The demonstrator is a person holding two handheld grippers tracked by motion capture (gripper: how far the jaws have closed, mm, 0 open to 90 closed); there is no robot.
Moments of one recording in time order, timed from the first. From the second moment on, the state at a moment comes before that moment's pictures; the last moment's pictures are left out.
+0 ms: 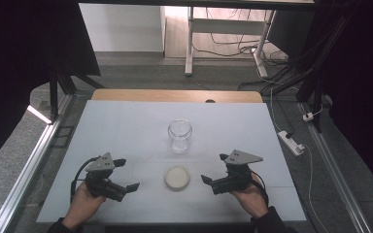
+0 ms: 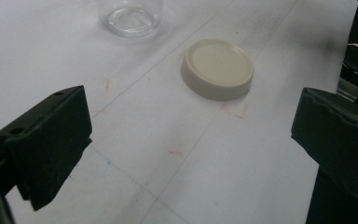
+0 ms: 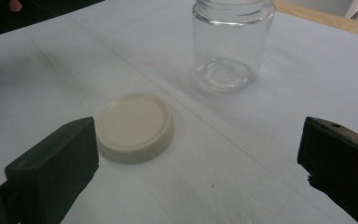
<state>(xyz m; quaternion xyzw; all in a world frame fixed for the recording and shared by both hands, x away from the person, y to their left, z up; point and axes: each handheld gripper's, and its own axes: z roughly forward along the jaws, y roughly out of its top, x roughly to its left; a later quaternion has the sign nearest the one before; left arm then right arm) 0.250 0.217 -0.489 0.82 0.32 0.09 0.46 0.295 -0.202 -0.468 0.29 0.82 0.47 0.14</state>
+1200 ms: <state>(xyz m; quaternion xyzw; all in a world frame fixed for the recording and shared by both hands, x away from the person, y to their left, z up) 0.184 0.296 -0.521 0.78 0.45 0.13 0.42 0.232 -0.315 -0.493 0.42 0.78 0.42 0.19</state>
